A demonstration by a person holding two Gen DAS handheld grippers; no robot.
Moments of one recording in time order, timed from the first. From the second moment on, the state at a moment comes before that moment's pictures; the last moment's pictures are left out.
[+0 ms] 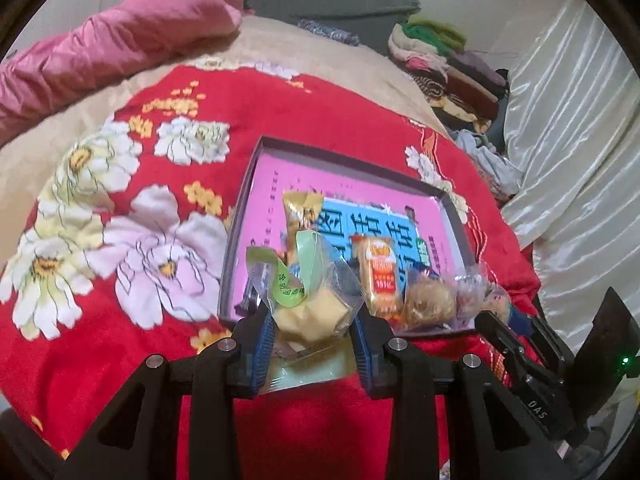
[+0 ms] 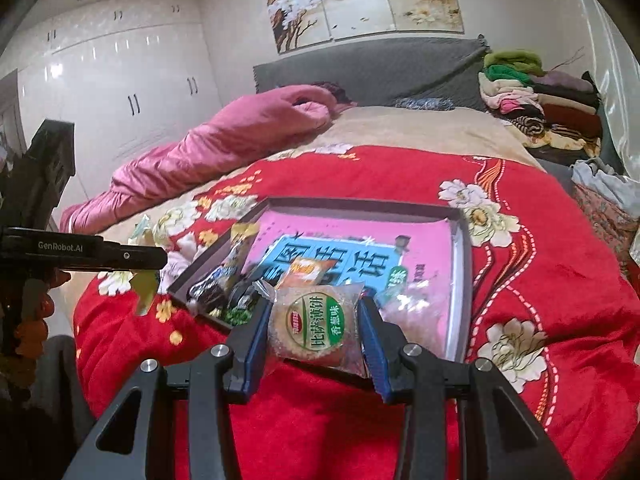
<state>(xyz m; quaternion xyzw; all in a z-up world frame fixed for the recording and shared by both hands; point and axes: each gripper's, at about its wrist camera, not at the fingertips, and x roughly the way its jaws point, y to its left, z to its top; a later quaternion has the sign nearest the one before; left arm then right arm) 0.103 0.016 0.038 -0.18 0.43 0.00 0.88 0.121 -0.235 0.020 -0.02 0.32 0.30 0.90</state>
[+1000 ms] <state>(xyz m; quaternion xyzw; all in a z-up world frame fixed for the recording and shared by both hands) 0.128 0.013 0.028 -0.16 0.43 0.02 0.89 0.138 -0.251 0.021 0.00 0.31 0.28 0.91</state>
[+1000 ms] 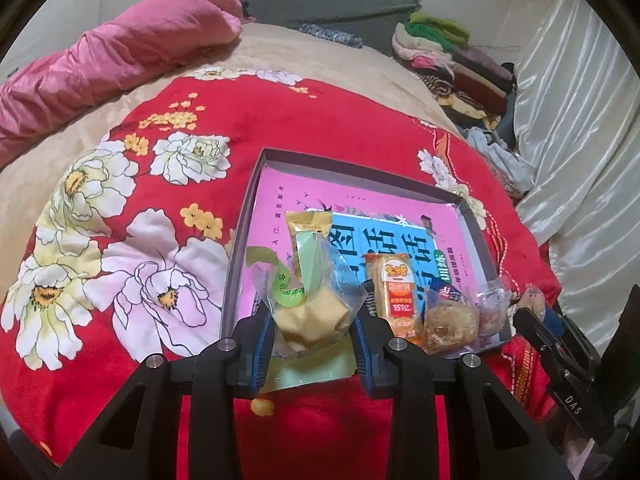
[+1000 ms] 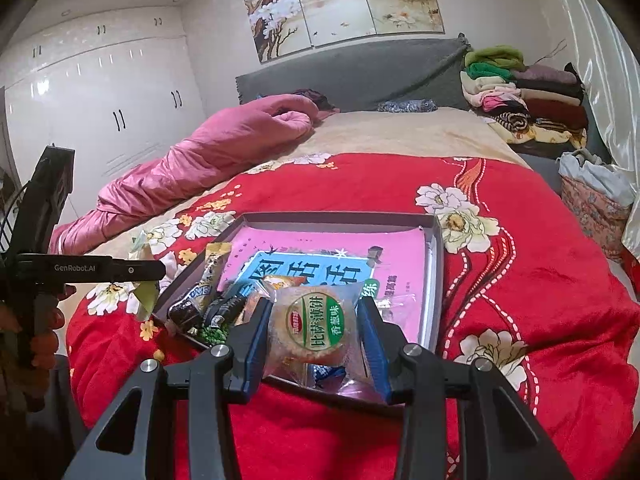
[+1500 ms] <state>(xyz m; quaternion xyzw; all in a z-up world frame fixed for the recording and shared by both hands) 0.137 0.014 0.010 -0.13 0.44 0.03 0.89 0.142 -0.234 -0.001 -0.03 0.35 0.28 0.89</state>
